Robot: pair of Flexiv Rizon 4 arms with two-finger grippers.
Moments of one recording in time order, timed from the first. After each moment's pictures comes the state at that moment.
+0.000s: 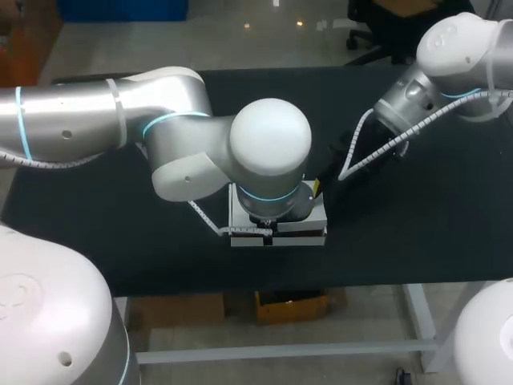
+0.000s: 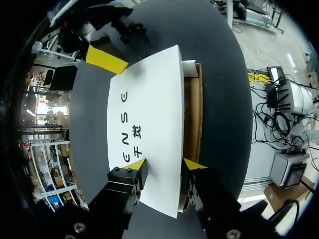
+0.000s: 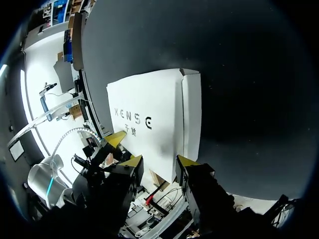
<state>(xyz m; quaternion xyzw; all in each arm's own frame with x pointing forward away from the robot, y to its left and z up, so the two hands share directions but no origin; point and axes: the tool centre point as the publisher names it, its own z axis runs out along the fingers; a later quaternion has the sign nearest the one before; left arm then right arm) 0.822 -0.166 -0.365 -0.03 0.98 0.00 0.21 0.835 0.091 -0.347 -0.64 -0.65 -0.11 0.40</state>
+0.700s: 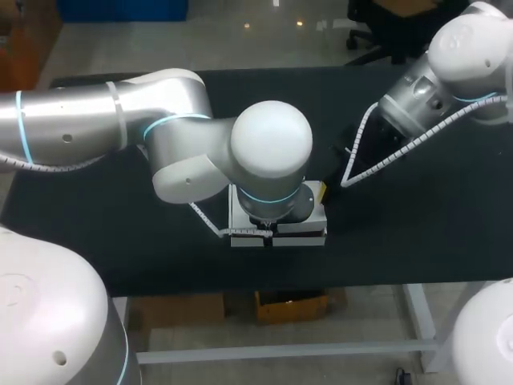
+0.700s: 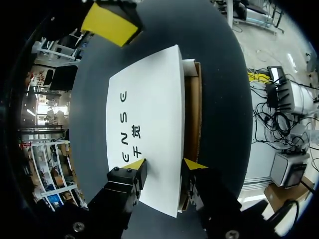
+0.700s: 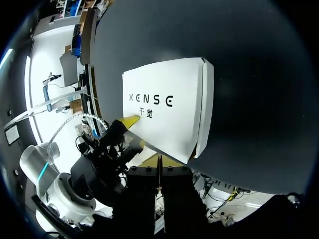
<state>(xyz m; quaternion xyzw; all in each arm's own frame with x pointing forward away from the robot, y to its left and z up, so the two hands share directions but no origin) 0.820 -0.166 -0.366 -0.03 0.98 0.00 0.21 0.809 0.099 -0.319 -0.62 -0.68 -0.14 0.37</state>
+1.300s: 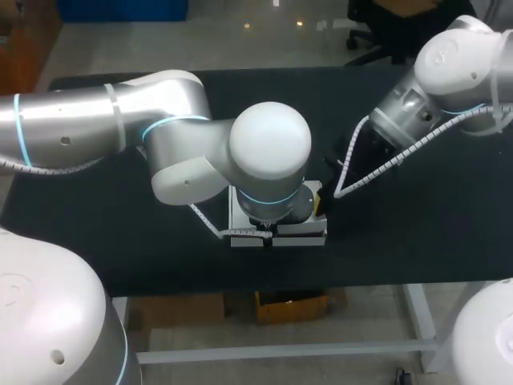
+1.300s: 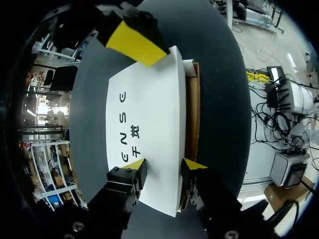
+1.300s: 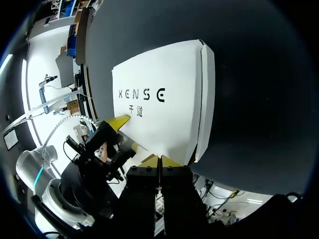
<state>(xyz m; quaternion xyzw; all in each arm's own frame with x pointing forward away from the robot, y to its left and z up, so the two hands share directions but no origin) 0.818 -0.166 -0.366 -0.03 0.98 0.00 0.21 0.800 0.106 -0.342 -0.63 -0.67 -0.13 0.38</state>
